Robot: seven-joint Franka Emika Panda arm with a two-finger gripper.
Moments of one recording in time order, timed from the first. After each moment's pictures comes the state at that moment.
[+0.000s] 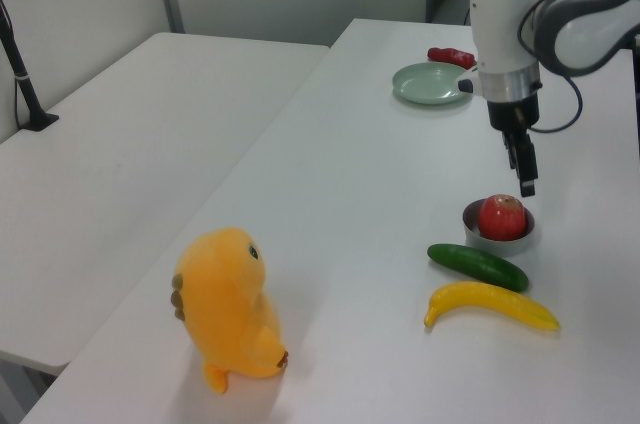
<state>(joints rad) 0.11 -0.02 0.21 -2.18 0.05 1.97 -0.11</state>
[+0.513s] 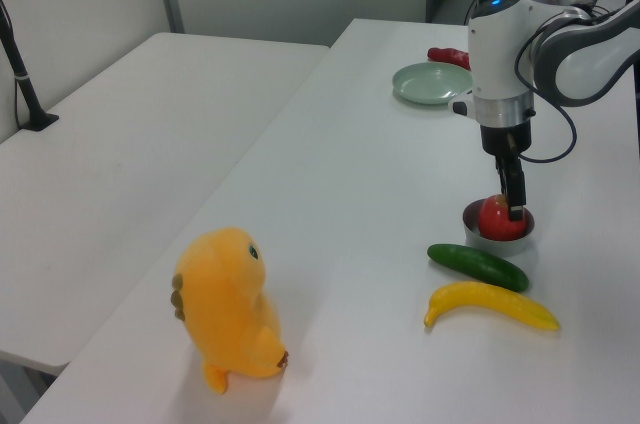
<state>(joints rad) 0.12 0.04 0.23 -2.20 0.05 2.08 -0.06</state>
